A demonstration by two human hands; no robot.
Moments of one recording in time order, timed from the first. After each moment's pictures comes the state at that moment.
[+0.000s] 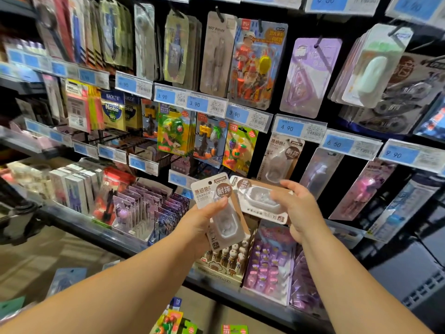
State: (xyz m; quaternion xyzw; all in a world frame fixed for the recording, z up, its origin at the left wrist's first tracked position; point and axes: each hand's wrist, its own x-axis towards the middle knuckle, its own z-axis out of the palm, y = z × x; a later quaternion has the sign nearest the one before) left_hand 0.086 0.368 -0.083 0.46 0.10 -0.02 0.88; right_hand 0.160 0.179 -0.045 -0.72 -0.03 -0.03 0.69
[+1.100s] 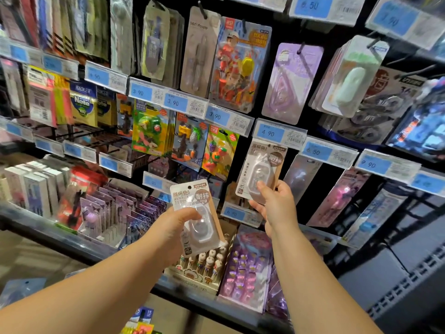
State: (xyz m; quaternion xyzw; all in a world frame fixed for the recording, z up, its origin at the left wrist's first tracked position) left_hand 0.101 0.370 -0.087 0.48 0.09 -0.03 0.87; right_hand 0.185 0.187 -0.043 -0.67 -0.01 -0.09 0.73
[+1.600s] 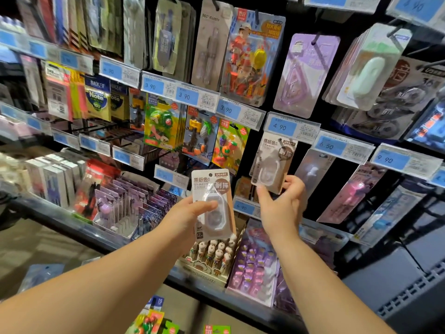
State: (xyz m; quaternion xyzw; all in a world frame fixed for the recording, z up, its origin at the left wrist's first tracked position) left_hand 0.098 0.368 -0.084 0.51 0.08 -0.01 0.86; right_hand 0.152 0.196 -0.049 -0.82 -0.04 -0.20 0.53
